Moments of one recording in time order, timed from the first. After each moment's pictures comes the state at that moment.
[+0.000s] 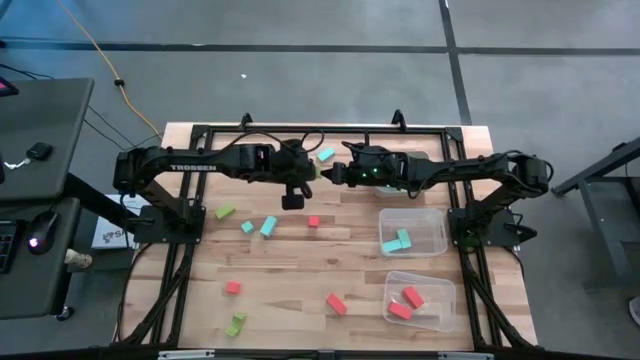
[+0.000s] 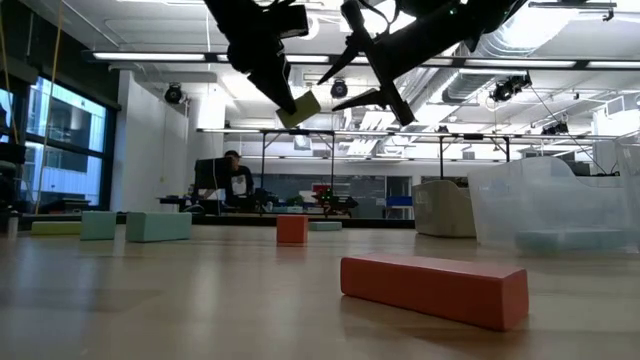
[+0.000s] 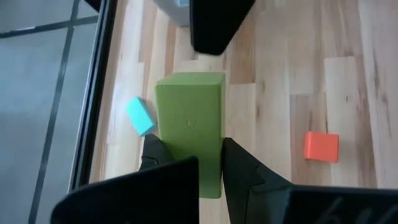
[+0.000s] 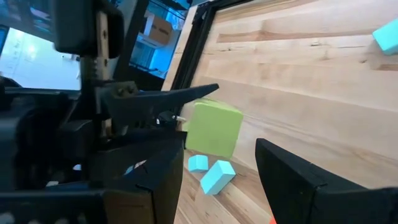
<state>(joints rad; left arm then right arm) 0.26 1.56 1.30 -0.68 -0.23 0.26 -0.17 1.51 1.00 0.10 0.09 1.12</state>
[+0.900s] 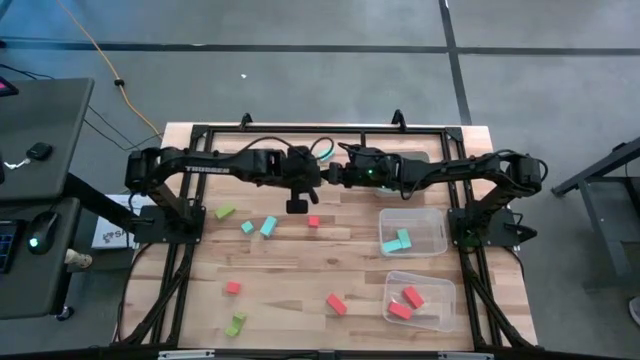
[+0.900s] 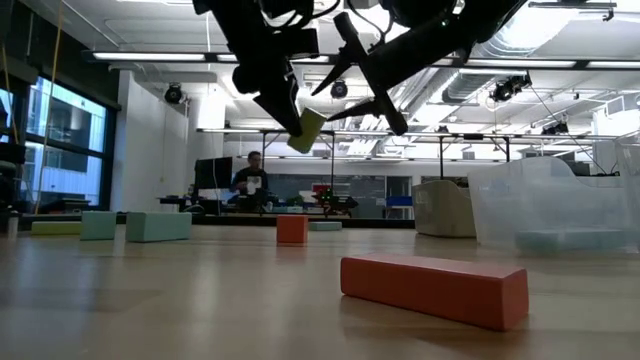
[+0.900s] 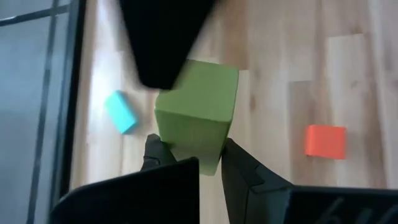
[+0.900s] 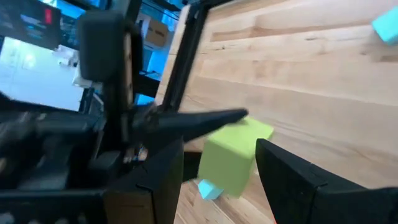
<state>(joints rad) 0.26 1.65 1.30 -0.66 -0.22 0.28 -0.18 1.57 0.99 0.15 0.09 1.16</state>
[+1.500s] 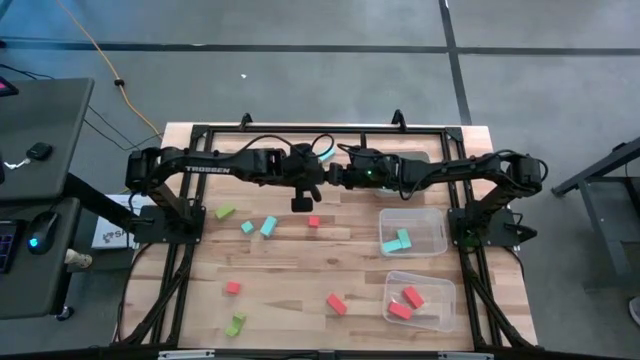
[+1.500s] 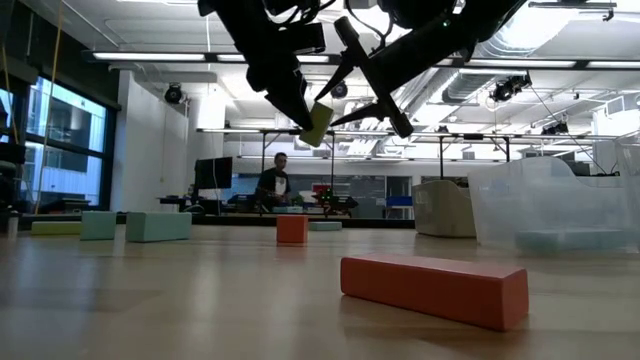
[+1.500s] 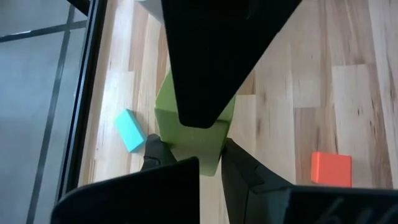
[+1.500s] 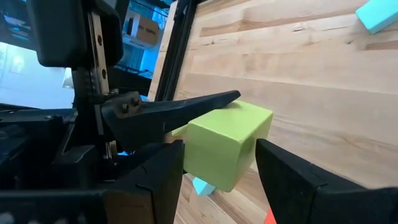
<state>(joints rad) 0.26 1.66 1.30 -0.58 -0.23 0.27 -0.17 1.57 1.00 0.11 0.10 1.20</state>
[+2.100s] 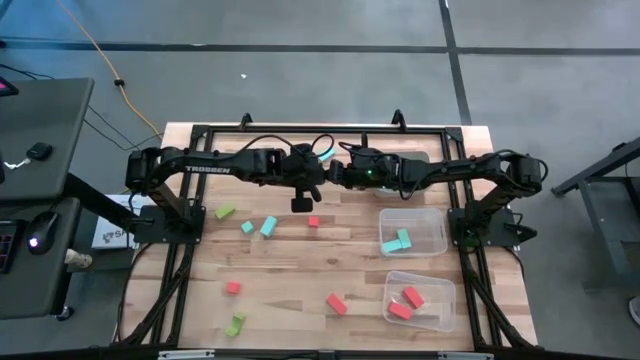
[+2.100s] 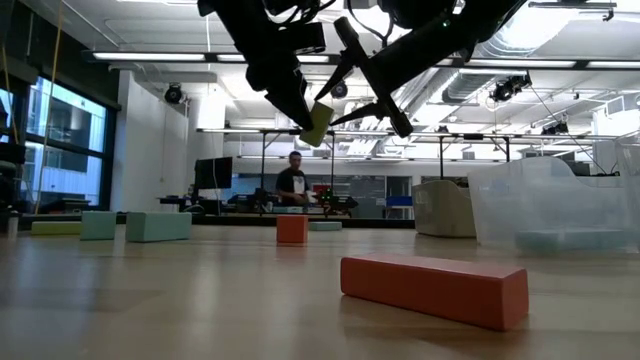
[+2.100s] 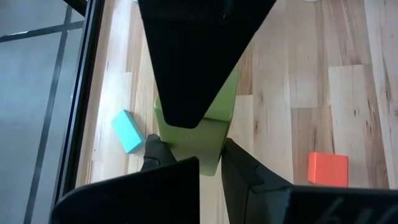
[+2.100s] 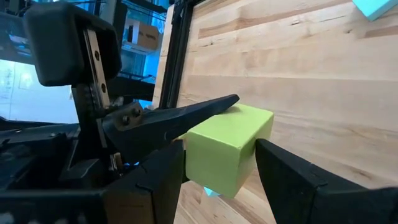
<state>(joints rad) 0.26 1.66 1.30 -0.58 -0.22 0.27 -0.17 1.57 1.00 0.11 0.10 1.28</state>
